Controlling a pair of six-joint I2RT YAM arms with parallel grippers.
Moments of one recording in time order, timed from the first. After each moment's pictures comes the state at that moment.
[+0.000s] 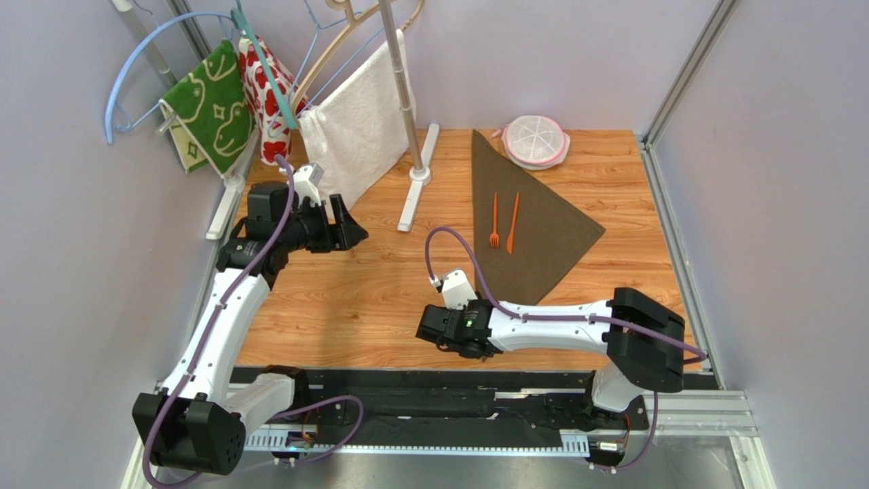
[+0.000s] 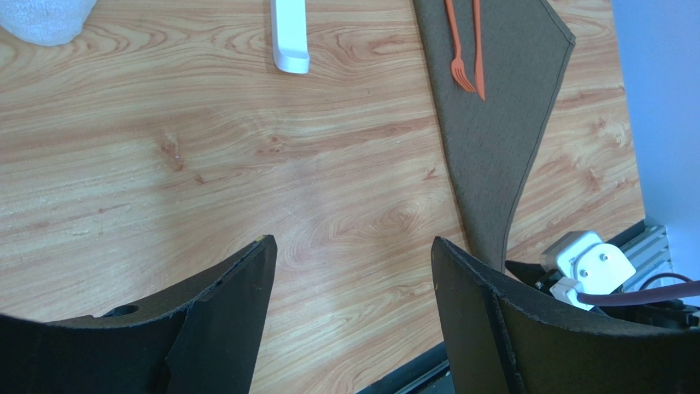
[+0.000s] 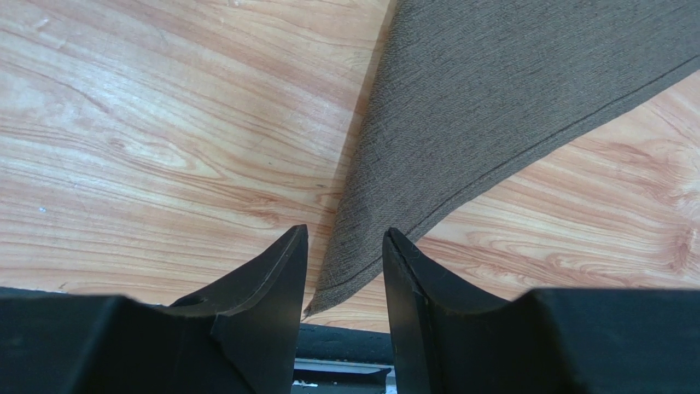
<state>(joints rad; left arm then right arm) -0.12 1.05 0.97 -0.54 0.44 -0.30 1.28 1.60 1.00 -0.79 0.62 0.78</state>
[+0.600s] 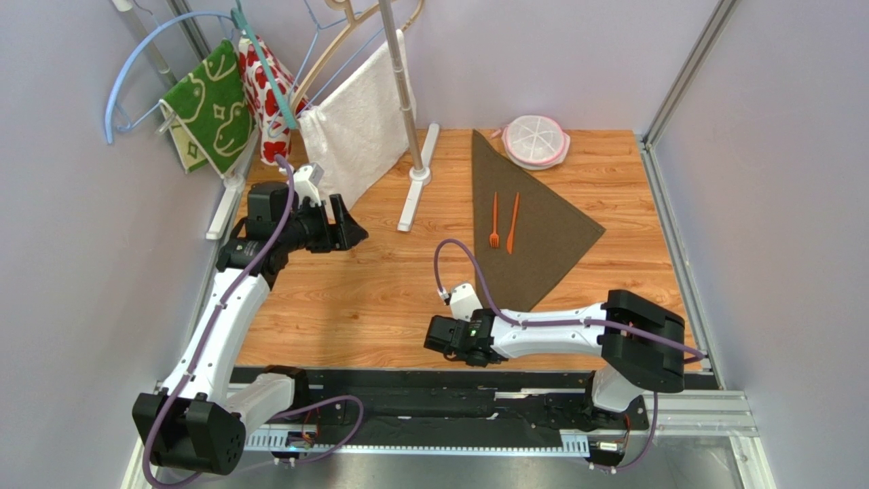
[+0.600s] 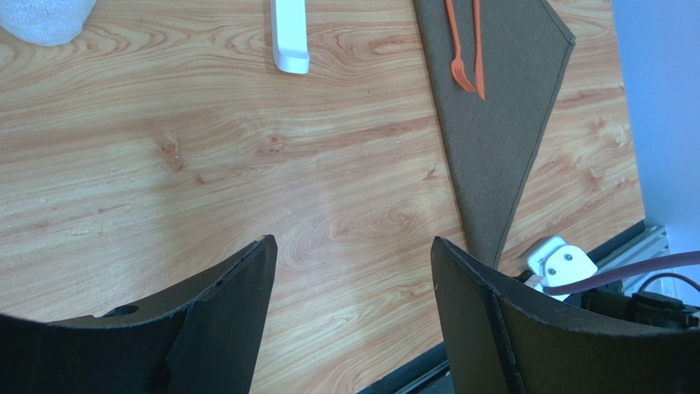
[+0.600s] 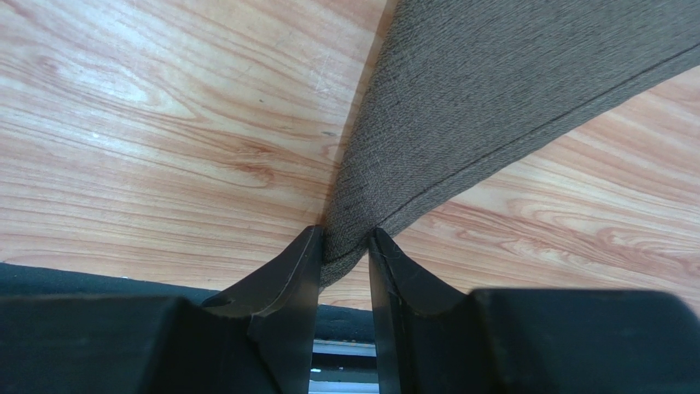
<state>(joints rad) -0.12 1.05 0.97 -0.54 0.44 -0.30 1.29 1.60 0.90 -0.76 0.53 0.83</state>
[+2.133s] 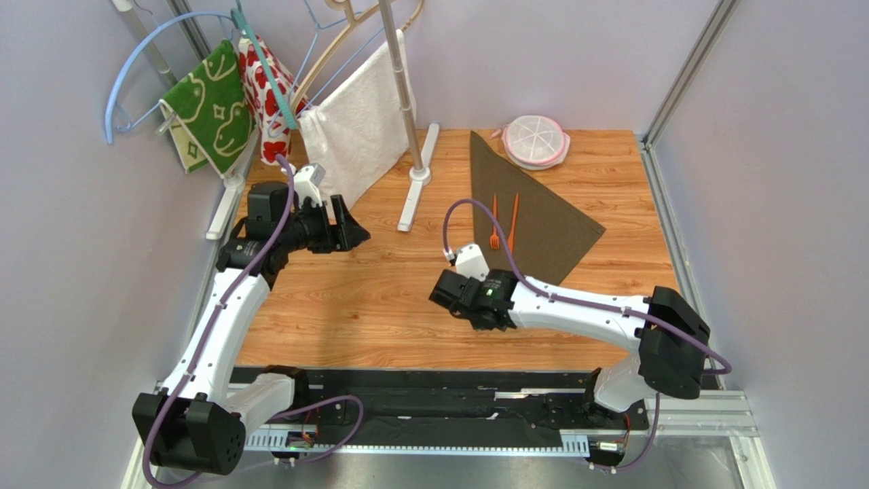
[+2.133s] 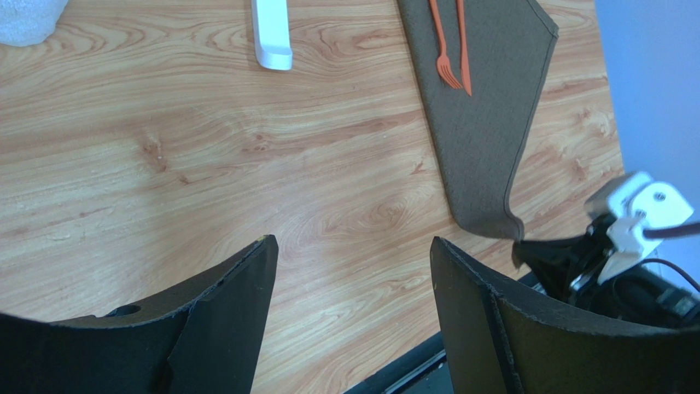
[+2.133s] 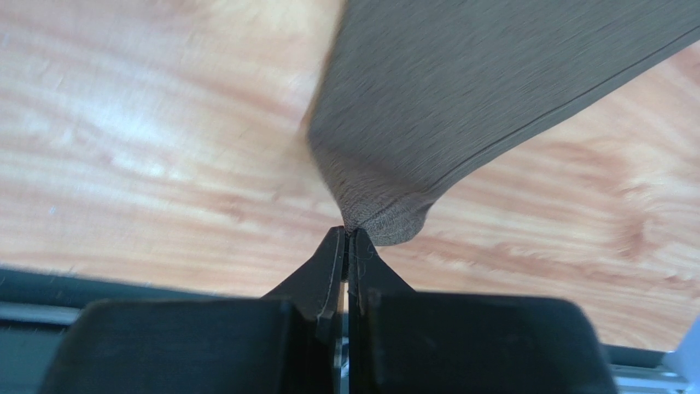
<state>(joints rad) -0.12 1.05 0.97 -0.54 0.48 -0.30 1.16 1.50 1.07 -0.91 0.54 0.70</state>
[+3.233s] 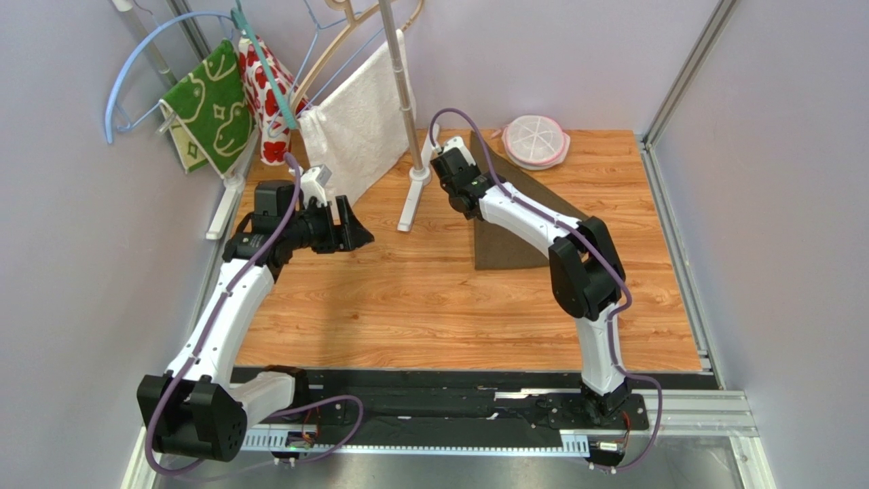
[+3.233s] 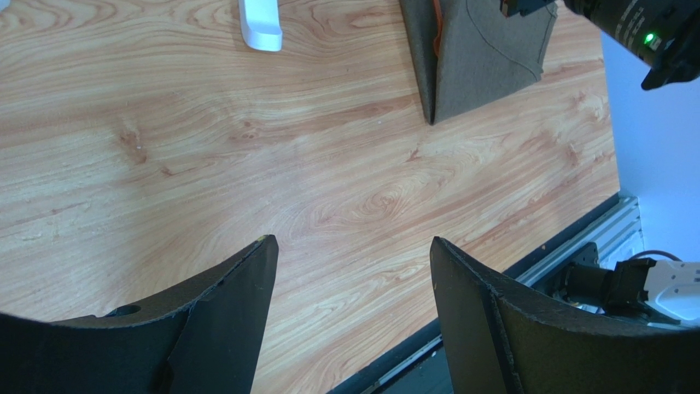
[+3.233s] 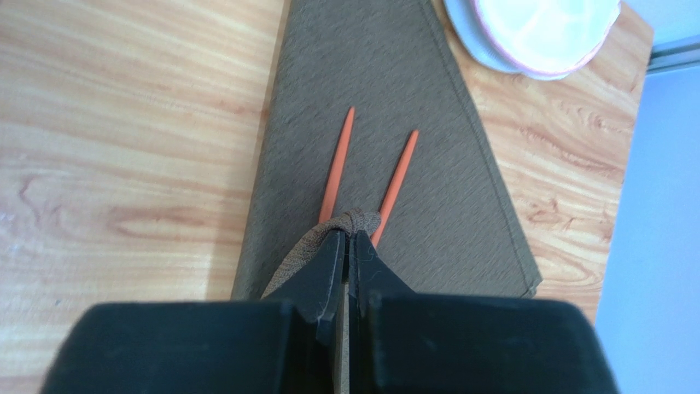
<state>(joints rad) -0.12 1.10 0.97 -0.54 0.52 -0.30 0.65 2.07 1.72 -0.52 0.66 -0.01</state>
